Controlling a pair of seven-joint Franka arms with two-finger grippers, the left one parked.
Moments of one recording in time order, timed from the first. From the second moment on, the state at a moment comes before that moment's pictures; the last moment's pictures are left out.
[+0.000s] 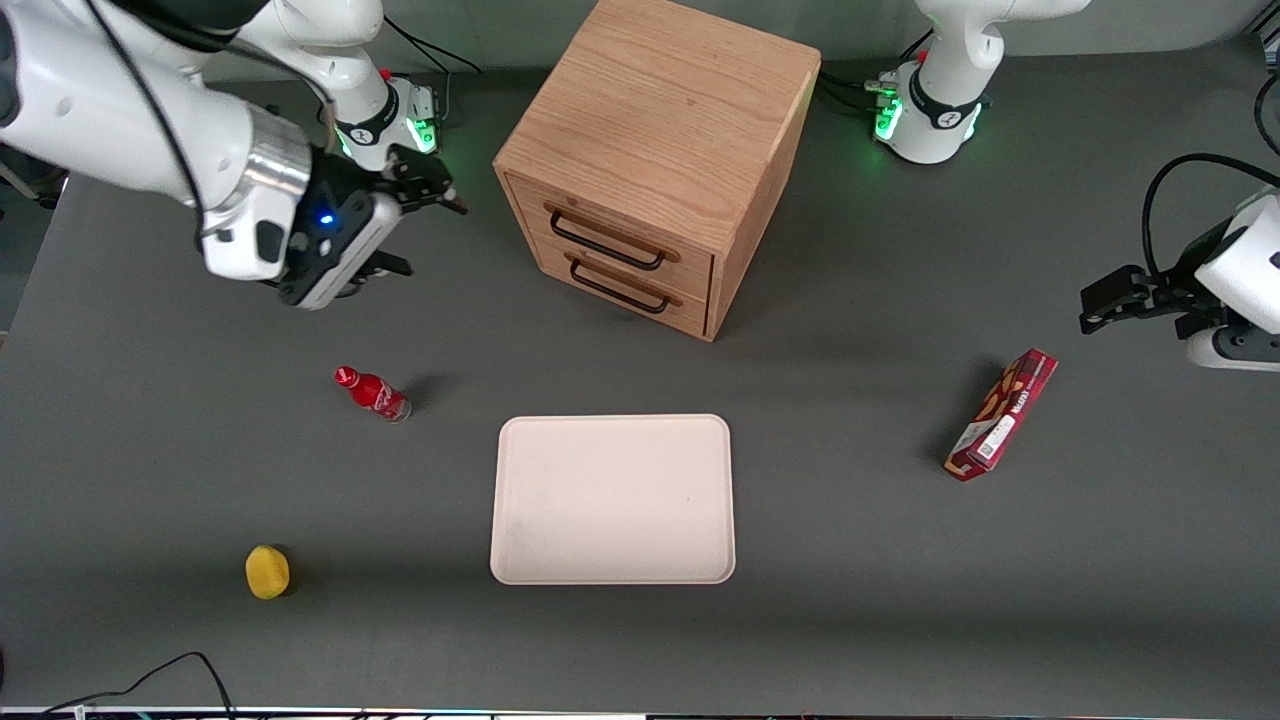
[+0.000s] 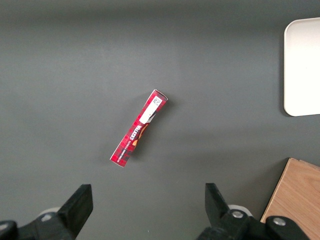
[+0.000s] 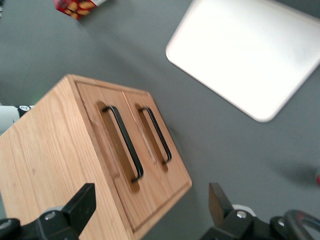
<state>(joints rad) -0.09 0.06 0.50 -1.58 0.43 1.66 -0.26</state>
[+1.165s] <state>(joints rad) 0.19 0.25 0.52 -1.55 0.13 1.90 -0.42</state>
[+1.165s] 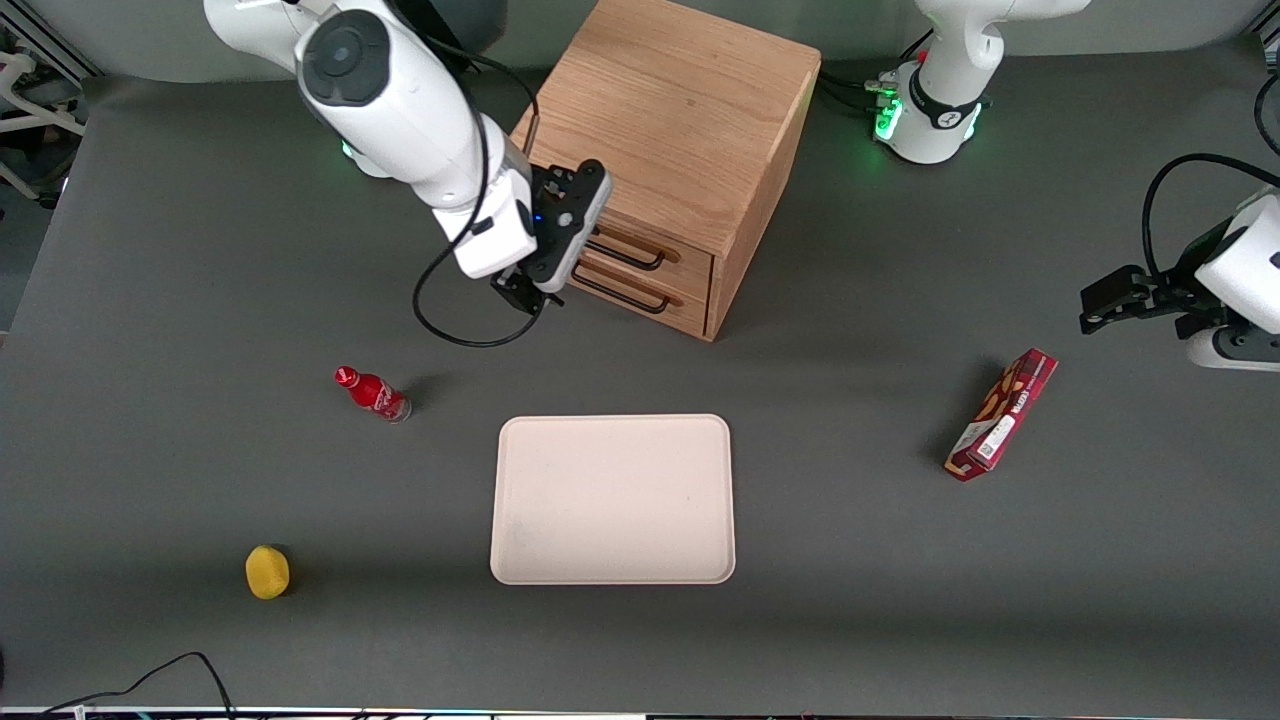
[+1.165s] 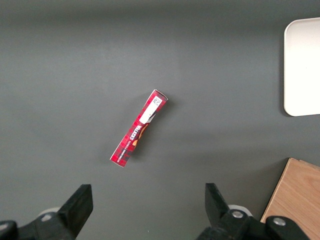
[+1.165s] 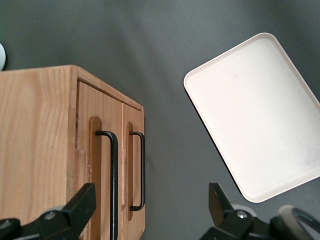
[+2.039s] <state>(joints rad) 0.23 0.33 0.52 -1.60 0.08 2.02 -0.46</state>
